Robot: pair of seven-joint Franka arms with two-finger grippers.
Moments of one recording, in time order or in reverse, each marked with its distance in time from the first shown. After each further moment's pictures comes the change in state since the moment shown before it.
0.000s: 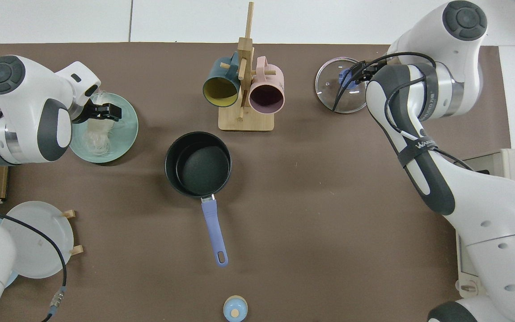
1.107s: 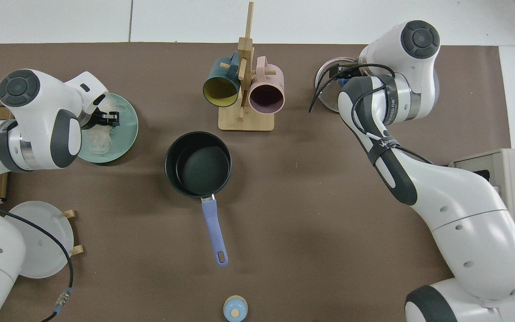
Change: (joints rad) left arm -0.008 0.015 0.007 -0.061 0.008 0.090 0.013; right arm 0.045 0.137 -0.004 0.070 0.001 0.158 0.049
